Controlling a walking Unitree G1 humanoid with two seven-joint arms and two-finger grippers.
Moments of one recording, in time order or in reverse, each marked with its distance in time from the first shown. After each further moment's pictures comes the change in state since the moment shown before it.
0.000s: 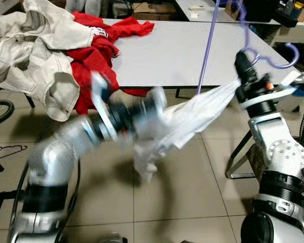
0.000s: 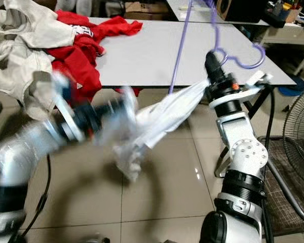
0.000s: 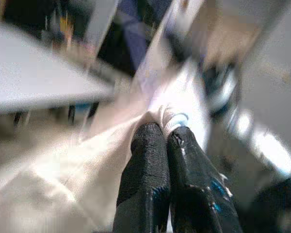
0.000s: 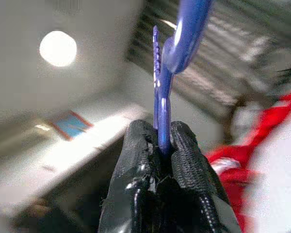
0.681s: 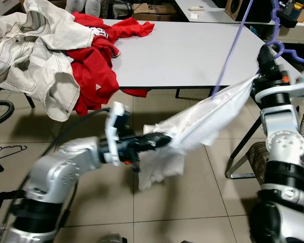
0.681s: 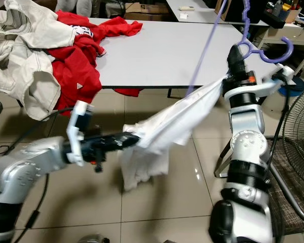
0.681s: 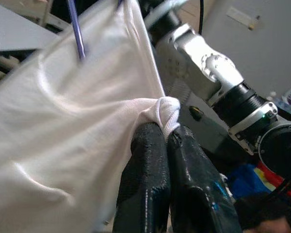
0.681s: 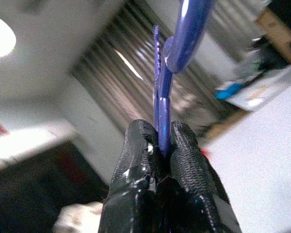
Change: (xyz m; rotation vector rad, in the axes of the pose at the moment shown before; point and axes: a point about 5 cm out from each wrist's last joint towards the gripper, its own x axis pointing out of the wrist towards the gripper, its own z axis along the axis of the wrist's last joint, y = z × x) left arm -0.013 -0.018 -0.010 0.022 0.097 -0.152; right arm 0.006 -0.029 0.033 -0.487 -0.101 -0.257
